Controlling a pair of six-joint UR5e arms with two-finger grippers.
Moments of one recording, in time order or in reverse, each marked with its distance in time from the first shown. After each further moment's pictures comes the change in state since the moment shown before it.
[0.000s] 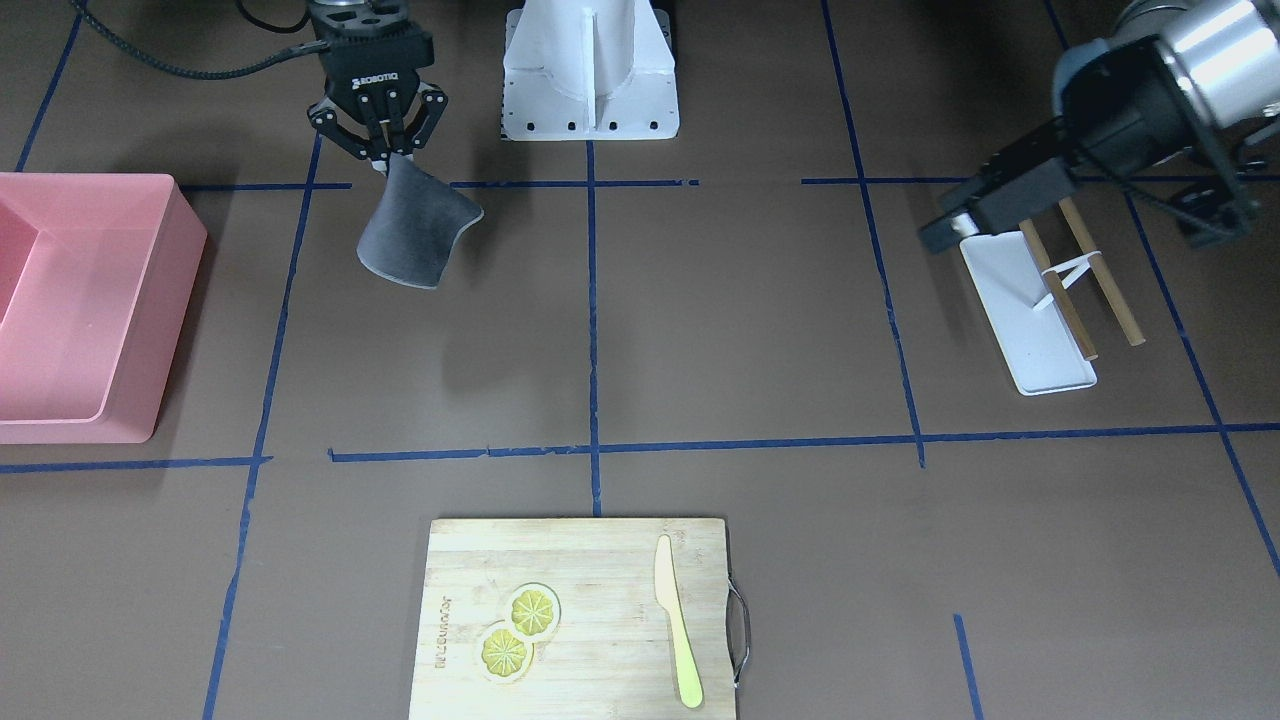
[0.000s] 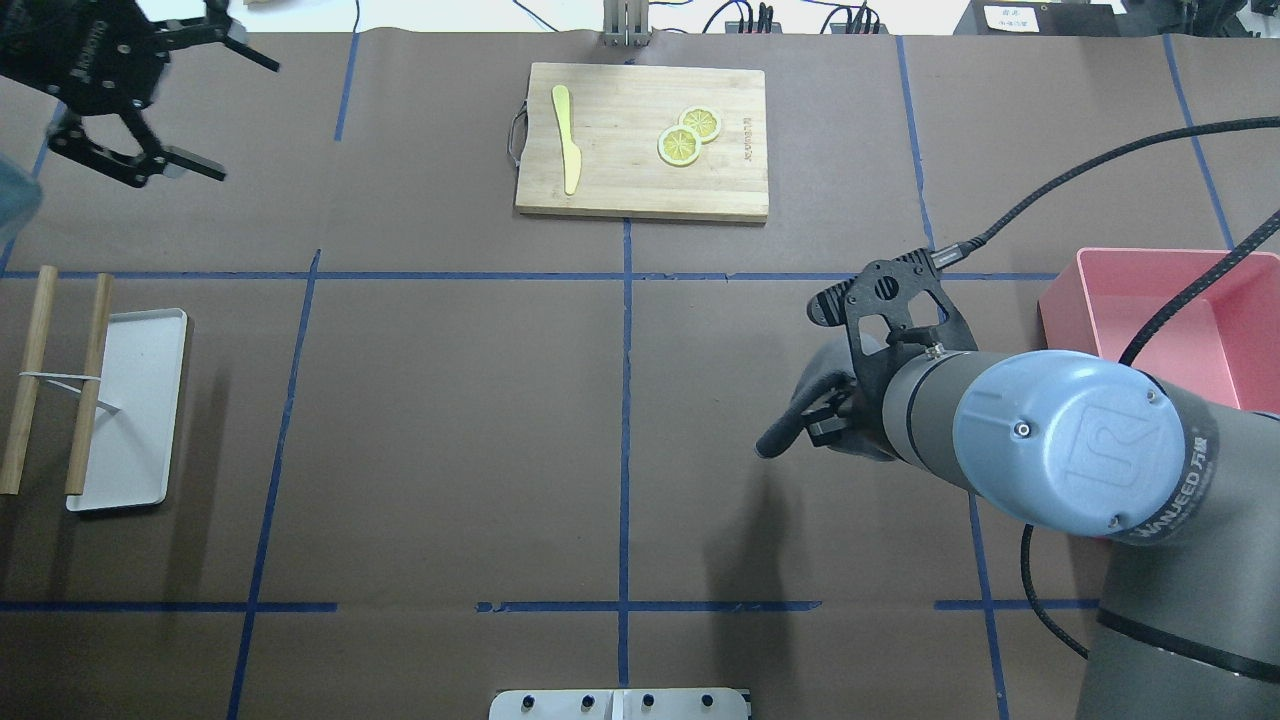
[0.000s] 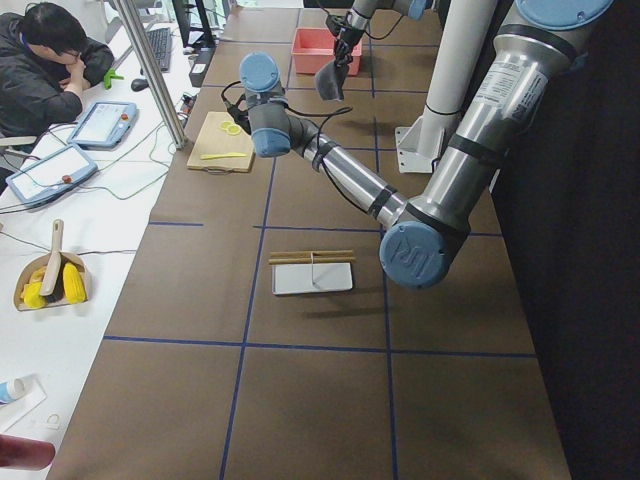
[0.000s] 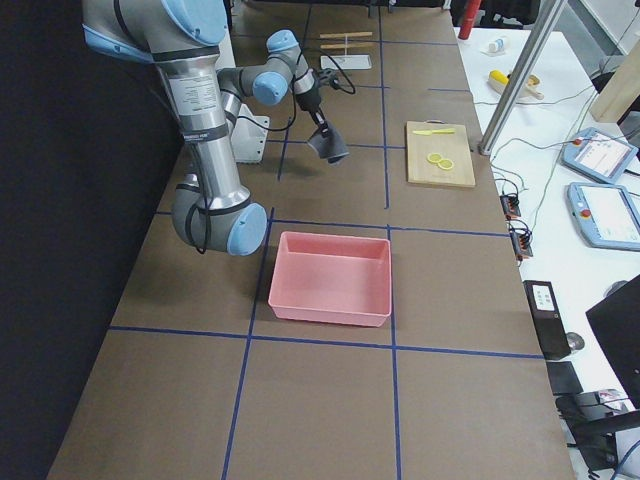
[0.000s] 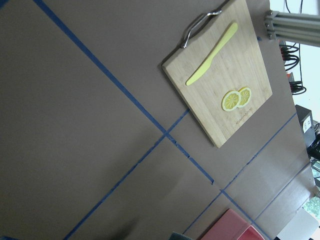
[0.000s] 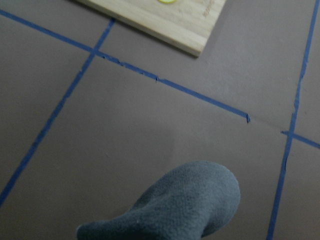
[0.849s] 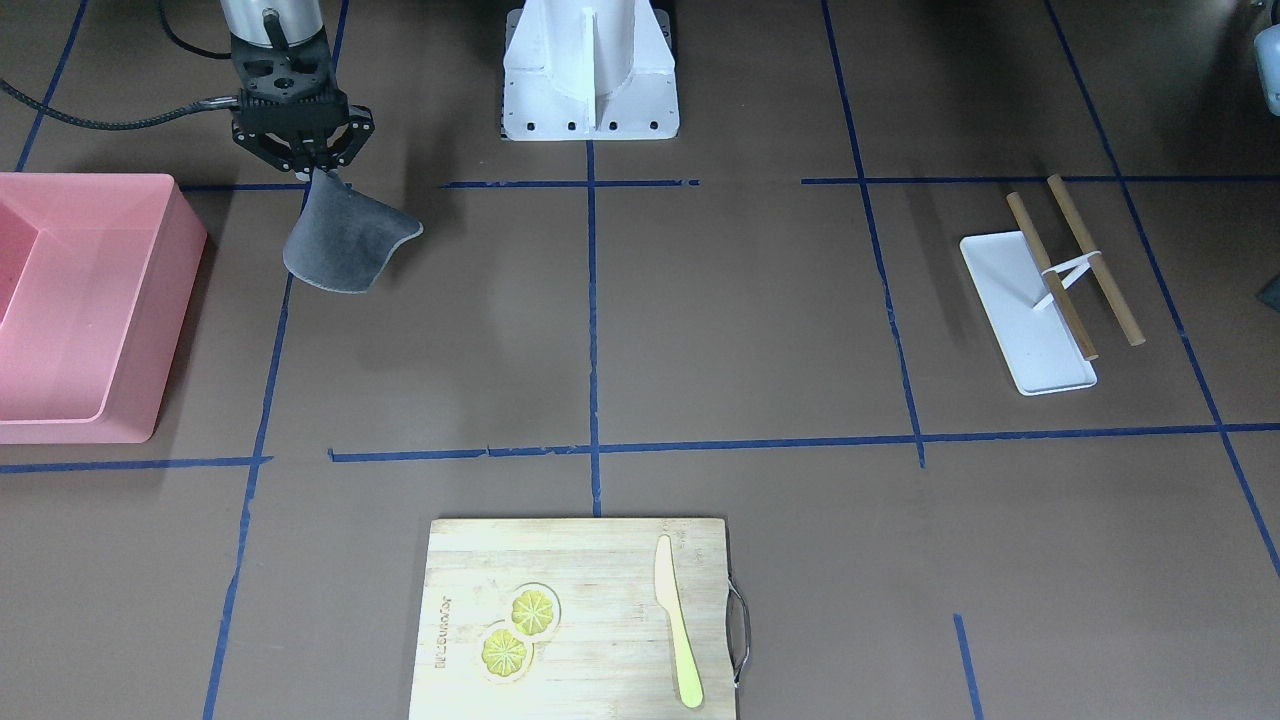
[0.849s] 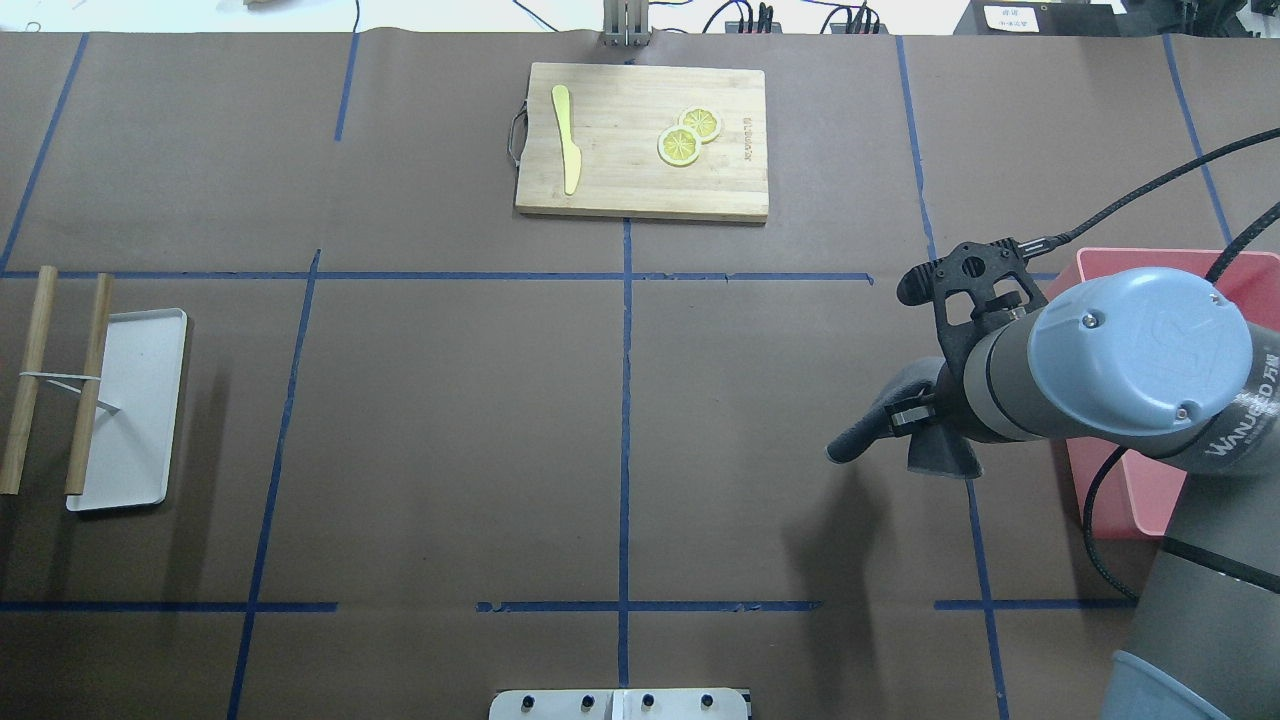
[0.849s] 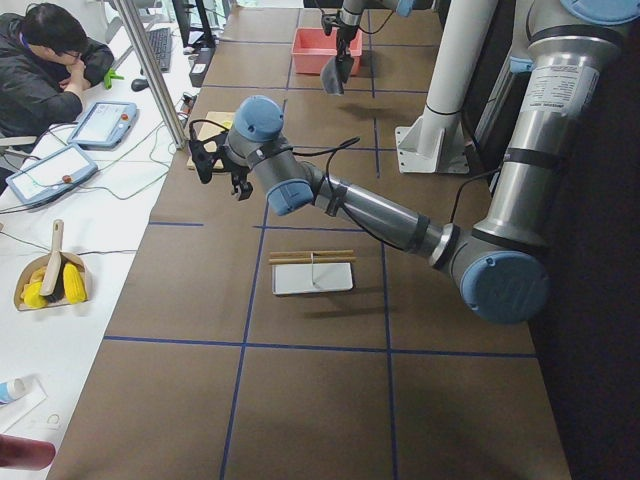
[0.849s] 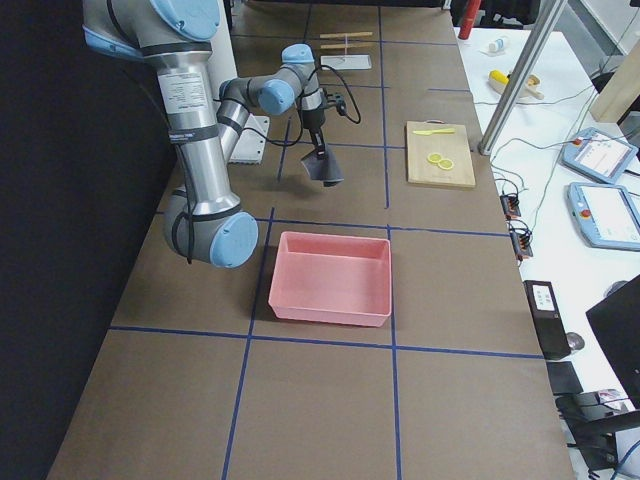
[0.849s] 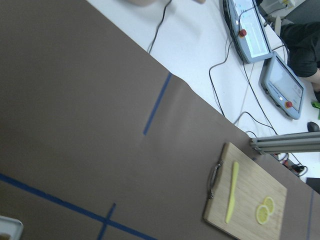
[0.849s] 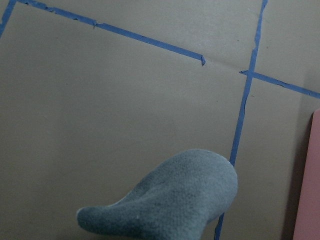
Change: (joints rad) left arm -0.217 0.205 -0.002 0.145 0.256 0.817; right arm 0.118 -0.086 -0.005 -0.042 0.195 0.011
